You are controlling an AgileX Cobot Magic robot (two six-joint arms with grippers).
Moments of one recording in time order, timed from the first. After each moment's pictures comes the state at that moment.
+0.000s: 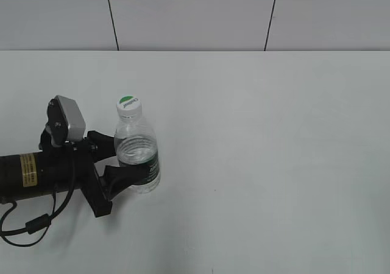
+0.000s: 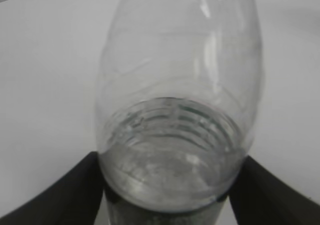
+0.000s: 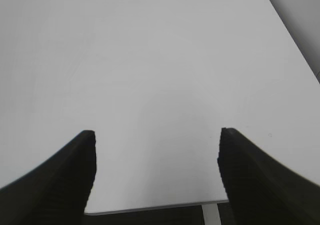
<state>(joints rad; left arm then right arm) -0.18 2.02 -0.50 0.98 -1.15 -0.19 0.02 -0.01 -0.50 0.00 1.09 -0.07</state>
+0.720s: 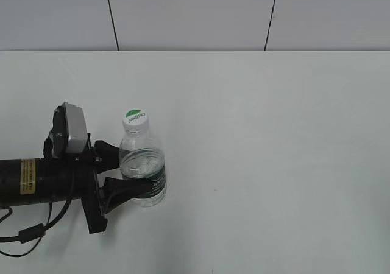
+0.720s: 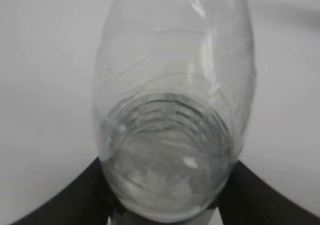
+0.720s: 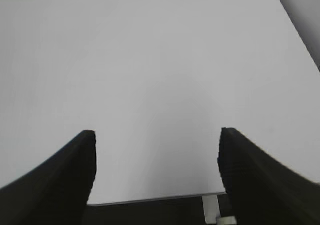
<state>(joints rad) -0.18 2.02 -0.50 1.12 -1.16 -0.19 0.02 0.06 -0.53 0.01 1.09 -0.07</state>
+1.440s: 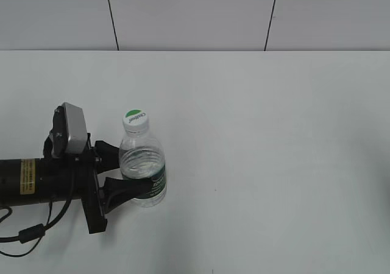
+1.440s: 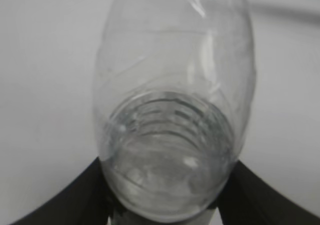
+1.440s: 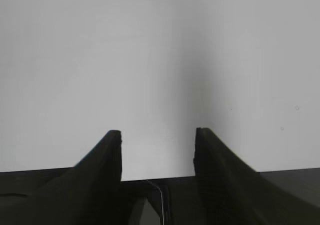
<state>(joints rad) -0.18 2.02 -0.50 1.13 -1.16 -0.19 0.02 0.76 -0.80 0.07 1.10 -0.07</state>
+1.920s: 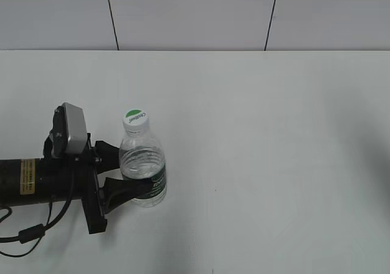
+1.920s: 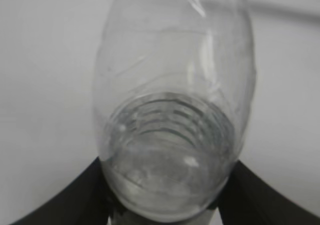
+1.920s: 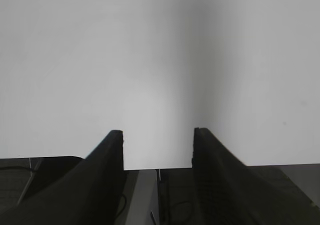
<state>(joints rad) -0.18 2.02 -0.50 1.13 -1.16 -0.19 0.02 1.16 -1.02 0.07 1.21 -0.10</state>
